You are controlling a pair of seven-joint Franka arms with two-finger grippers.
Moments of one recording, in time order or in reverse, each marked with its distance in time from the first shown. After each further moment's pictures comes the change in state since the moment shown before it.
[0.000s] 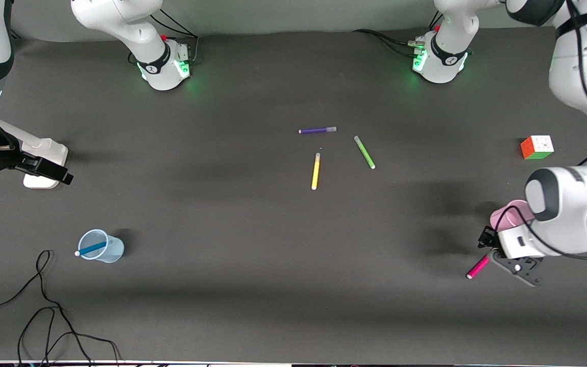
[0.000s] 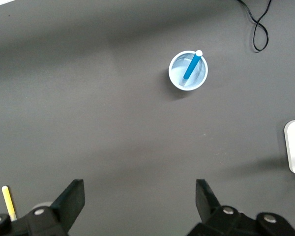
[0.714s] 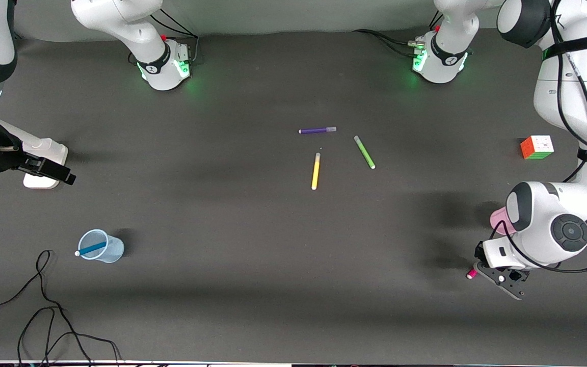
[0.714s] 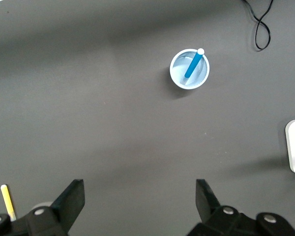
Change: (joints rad) left arm -0.025 0.087 0.002 0.057 0.168 0.159 0.003; right arm 0.001 0.005 0.003 -0.006 0.000 0.000 0.000
